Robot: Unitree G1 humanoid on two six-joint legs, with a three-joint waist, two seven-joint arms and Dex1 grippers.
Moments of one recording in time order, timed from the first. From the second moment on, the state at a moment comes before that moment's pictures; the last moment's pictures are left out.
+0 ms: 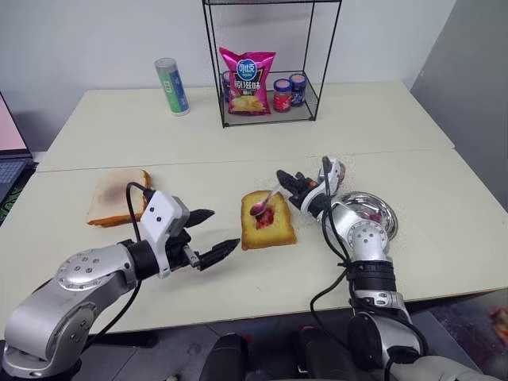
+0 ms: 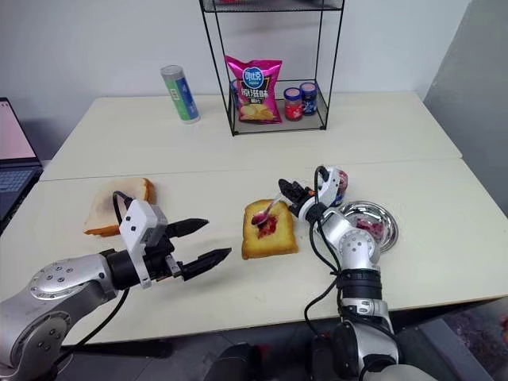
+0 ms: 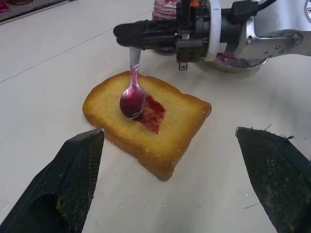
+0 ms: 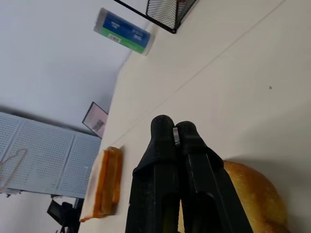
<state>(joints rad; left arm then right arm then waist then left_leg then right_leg) -0.01 0.74 0.24 -0.70 -0.72 0.84 -0.62 -0.64 0.10 -0.27 0.26 0.81 0.77 0.11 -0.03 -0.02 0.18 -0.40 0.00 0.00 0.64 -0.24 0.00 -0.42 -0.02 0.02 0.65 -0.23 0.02</state>
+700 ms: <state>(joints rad) -0.02 0.74 0.23 -0.70 -0.70 0.84 -0.62 -0.56 0.00 -0.27 0.11 0.85 0.91 0.14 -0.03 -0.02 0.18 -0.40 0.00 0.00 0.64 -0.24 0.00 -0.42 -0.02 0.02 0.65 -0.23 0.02</state>
